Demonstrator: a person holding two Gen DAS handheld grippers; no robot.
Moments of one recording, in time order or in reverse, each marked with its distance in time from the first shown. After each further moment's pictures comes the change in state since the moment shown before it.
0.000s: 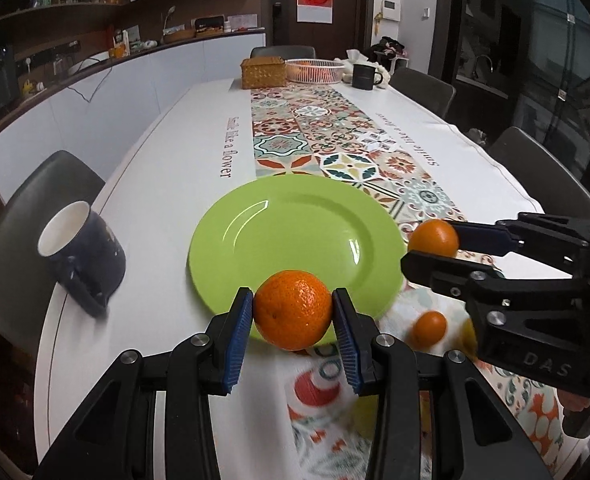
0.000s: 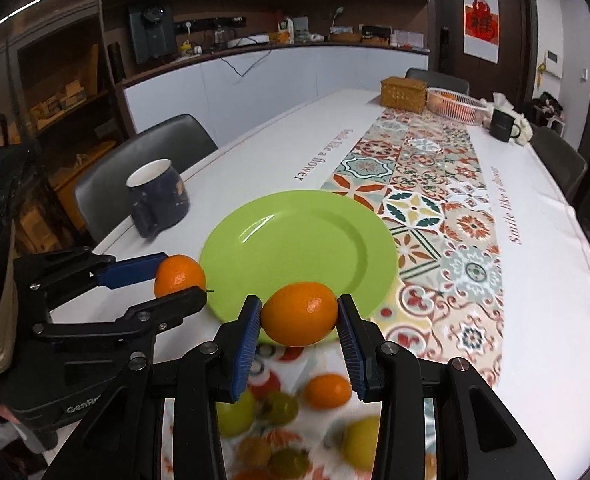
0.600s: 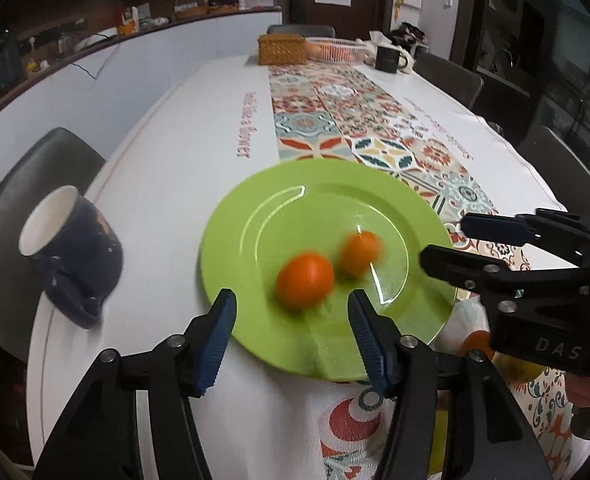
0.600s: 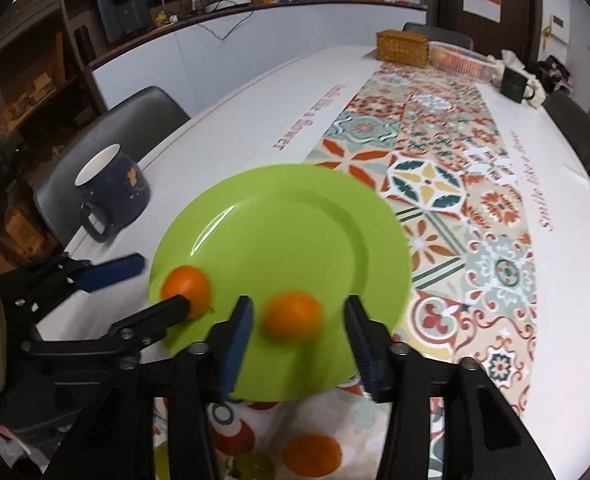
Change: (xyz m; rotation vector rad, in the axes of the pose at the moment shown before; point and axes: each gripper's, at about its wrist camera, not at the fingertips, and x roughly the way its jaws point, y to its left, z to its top) left arm 0.039 0.023 0.007 -0.041 0.055 0.042; right arm 0.057 -0.021 0.019 0.045 0.101 -0.020
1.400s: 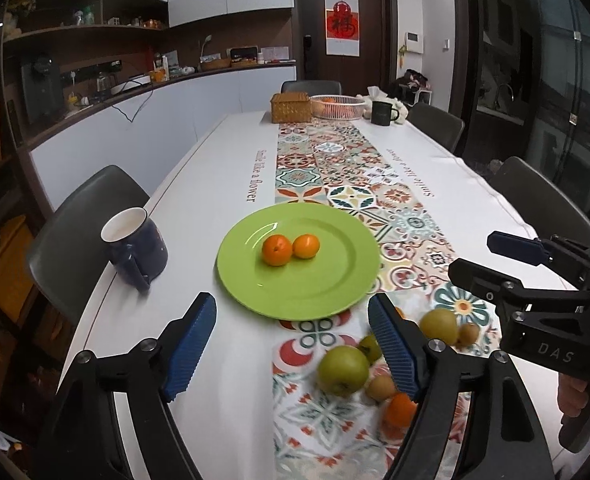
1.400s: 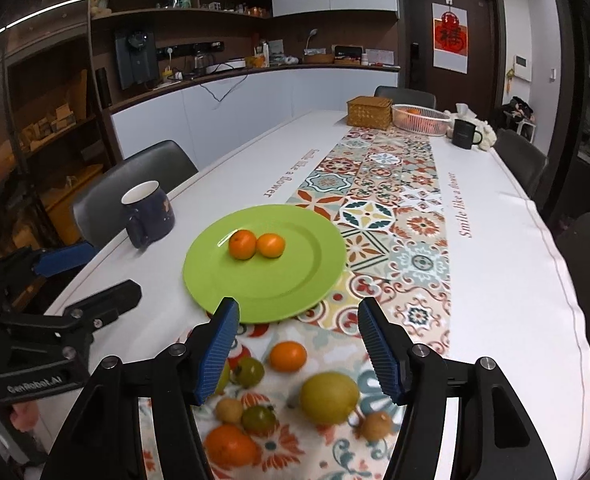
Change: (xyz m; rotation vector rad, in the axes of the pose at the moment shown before) left arm -0.135 -0.058 -0.045 -0.023 -0.183 0.072; right arm -0.138 -0.005 -0.073 -0.004 -0.226 -0.059
